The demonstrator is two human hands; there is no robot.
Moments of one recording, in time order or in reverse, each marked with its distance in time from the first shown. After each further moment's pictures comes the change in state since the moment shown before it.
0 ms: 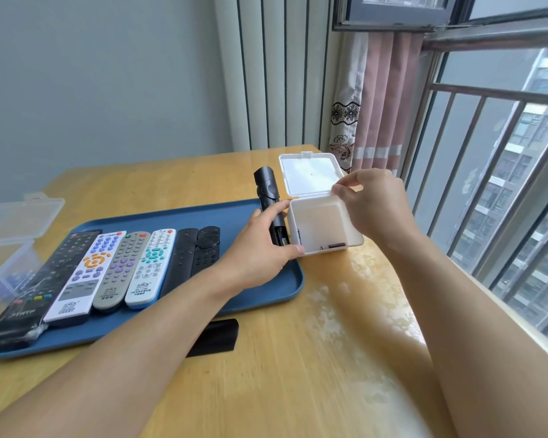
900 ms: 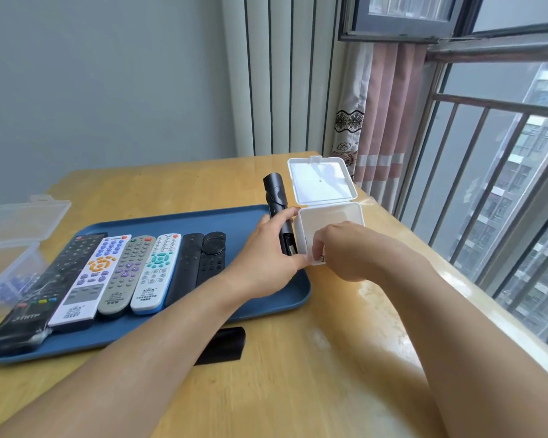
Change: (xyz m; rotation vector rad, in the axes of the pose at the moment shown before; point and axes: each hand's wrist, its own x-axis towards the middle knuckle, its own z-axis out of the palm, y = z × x) left_hand -0.004 0.008 -0.002 0.020 0.001 0.051; right_hand -0.034 -0.035 0.007 -0.782 -0.771 -0.235
